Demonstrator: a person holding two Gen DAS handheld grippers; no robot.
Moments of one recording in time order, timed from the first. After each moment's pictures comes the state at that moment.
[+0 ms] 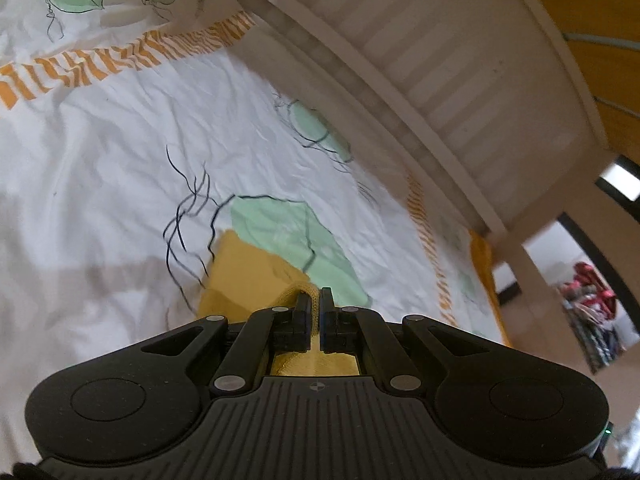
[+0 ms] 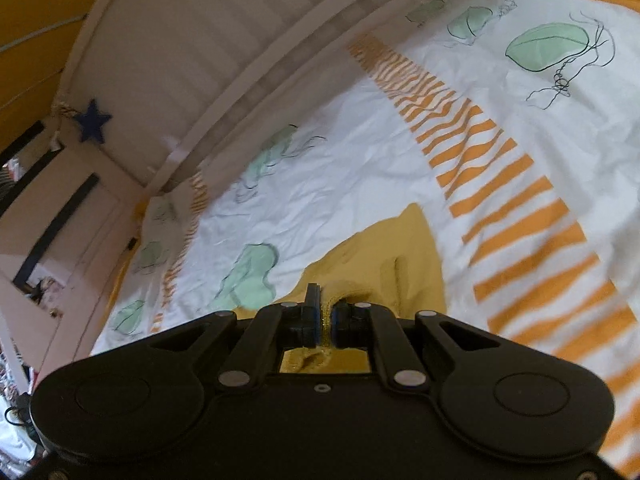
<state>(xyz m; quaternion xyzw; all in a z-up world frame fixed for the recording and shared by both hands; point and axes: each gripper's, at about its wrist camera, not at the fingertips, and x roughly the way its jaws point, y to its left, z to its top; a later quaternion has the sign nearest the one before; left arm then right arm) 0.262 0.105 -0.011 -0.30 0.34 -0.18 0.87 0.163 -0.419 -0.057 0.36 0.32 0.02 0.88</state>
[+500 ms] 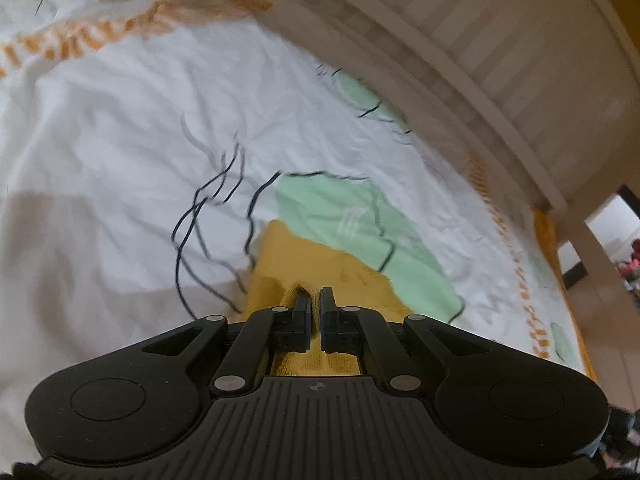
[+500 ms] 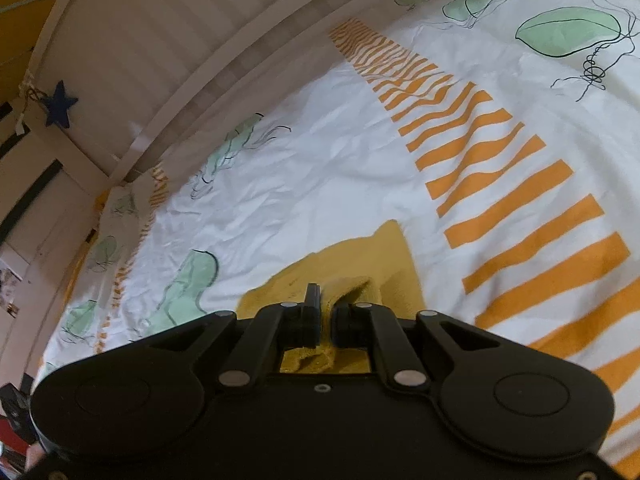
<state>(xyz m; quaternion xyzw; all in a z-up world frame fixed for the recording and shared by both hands) 0.325 0.086 -0.074 -0.25 0.39 -0.13 0.88 0.222 -0.421 -0.109 0.32 0.34 0.00 0.88</state>
